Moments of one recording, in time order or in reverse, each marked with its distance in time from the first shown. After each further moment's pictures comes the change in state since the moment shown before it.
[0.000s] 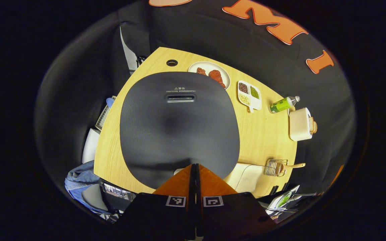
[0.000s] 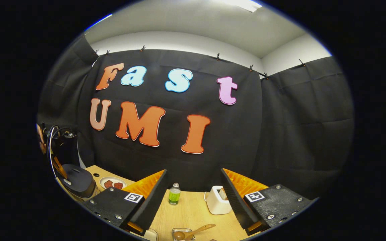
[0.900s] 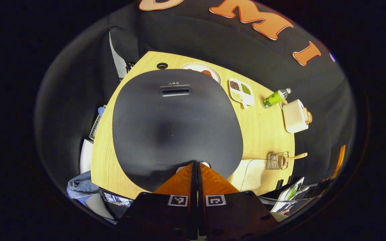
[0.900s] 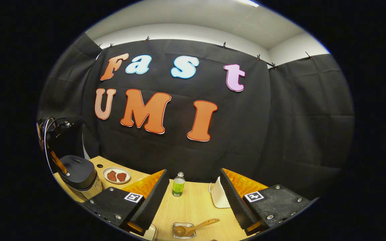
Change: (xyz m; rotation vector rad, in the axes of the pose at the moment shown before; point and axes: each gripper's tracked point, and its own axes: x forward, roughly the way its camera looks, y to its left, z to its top) left arm -0.013 0.002 -0.003 0.095 -0.146 -0.081; right arm 0.011 0.012 -0.041 0.001 0.106 0.076
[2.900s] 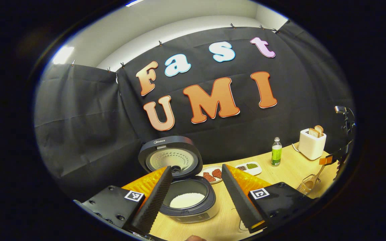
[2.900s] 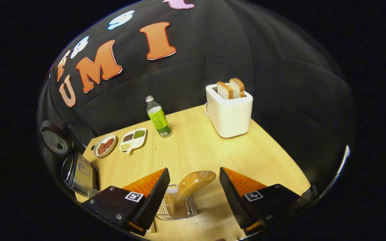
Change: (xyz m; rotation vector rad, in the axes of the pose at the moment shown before) left arm -0.152 -0.161 -0.017 0.381 -1.073 0.421; right arm 0.032 -0.037 -0.277 0.432 0.661 -0.005
